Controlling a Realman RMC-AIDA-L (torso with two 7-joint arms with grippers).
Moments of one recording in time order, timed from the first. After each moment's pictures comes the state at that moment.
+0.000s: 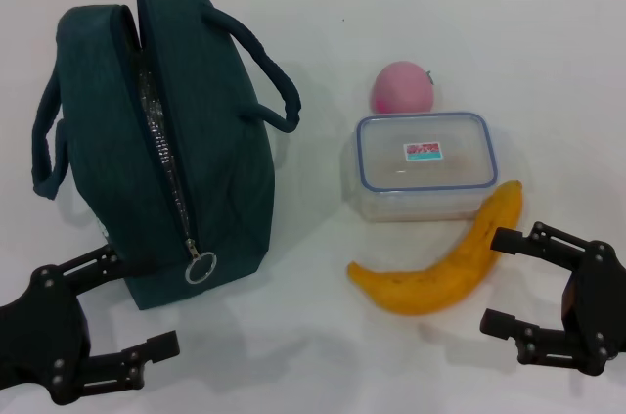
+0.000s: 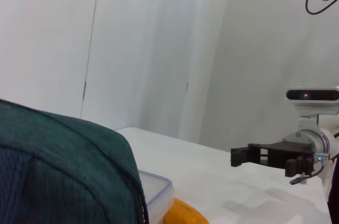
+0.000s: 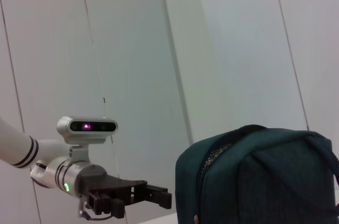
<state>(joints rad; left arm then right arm) -0.13 -2.05 0.64 0.71 1.88 1.98 -1.05 0.33 2.02 -0.93 -0.31 -1.62 -1.82 0.82</state>
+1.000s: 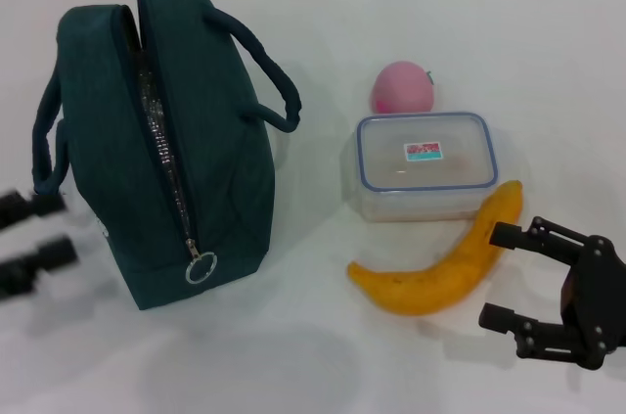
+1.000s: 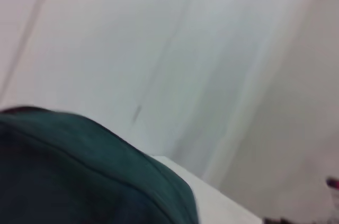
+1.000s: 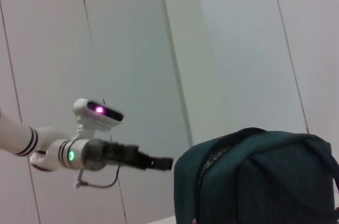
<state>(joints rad) -0.14 -1.95 0.56 0.73 1.75 2.03 -1.50 0.33 2.02 -0.92 -0.31 -1.62 -1.82 0.83</state>
